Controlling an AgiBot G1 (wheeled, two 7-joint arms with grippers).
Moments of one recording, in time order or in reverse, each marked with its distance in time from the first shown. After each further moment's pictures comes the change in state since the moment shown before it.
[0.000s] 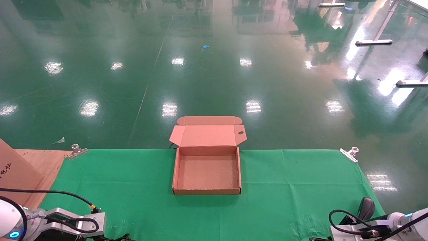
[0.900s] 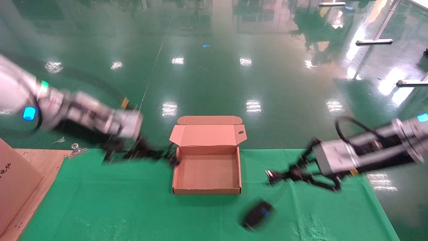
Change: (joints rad) left arm -0.415 0.114 0.011 -0.259 0.019 0.260 -0.097; right arm 0.420 -0.030 0.053 0.023 0.099 -0.476 -0.017
